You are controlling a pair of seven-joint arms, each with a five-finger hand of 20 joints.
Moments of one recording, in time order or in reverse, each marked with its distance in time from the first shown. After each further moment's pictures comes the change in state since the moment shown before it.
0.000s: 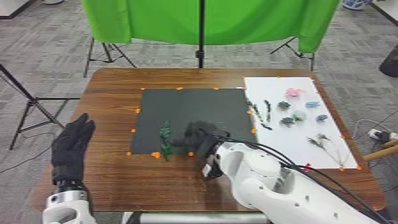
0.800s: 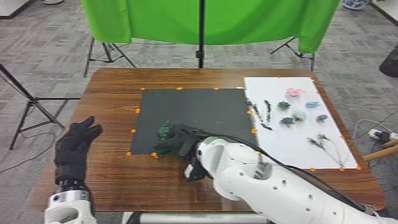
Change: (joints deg) left arm -0.1 0.0 0.3 -0.1 0.8 -0.4 -1.4; right arm 6.0 -6.7 -4.6 6.4 8.7 0.3 0.4
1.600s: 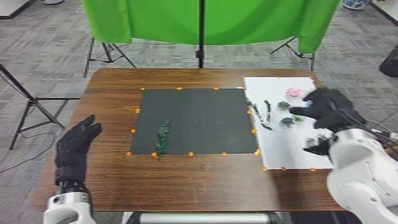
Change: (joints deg) left arm 1.1 -0.7 -0.6 -1.1 3.6 -1.0 -0.7; right arm -46.7 20.2 59.3 -22.7 -20.4 8.7 7.7
